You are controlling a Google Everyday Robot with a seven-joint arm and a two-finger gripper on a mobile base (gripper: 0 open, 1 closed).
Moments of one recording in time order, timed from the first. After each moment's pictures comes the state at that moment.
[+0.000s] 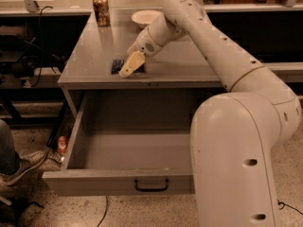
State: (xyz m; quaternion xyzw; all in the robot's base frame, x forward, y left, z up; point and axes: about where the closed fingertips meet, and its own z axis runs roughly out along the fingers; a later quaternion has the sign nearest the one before) arm 0.764 0.065 0.821 -0.60 0.70 0.22 0.31
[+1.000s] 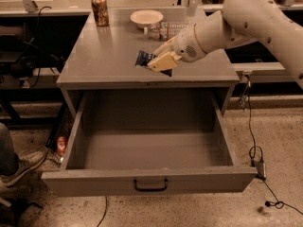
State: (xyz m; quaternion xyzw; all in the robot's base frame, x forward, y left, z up) arm 0.648 -0.023 0.900 -0.54 0.71 0.23 0.39
